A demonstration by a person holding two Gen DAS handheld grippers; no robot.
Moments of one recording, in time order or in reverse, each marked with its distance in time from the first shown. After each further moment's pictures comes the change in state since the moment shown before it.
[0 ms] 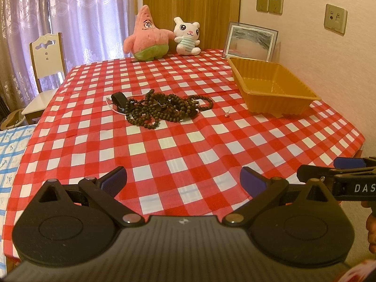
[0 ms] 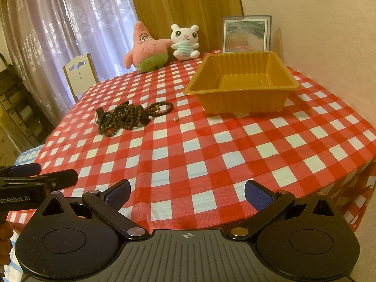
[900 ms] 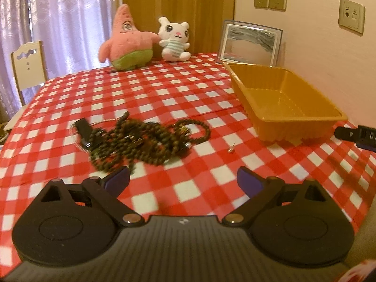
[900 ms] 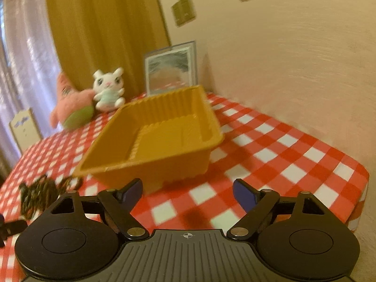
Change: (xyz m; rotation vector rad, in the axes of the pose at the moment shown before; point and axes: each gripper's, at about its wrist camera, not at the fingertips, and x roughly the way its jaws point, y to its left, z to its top) left arm 0.123 -0.020 0.063 0.043 -0.021 -0.048; right arm 0.060 -0.115 0.069 0.207 -0.246 -0.246
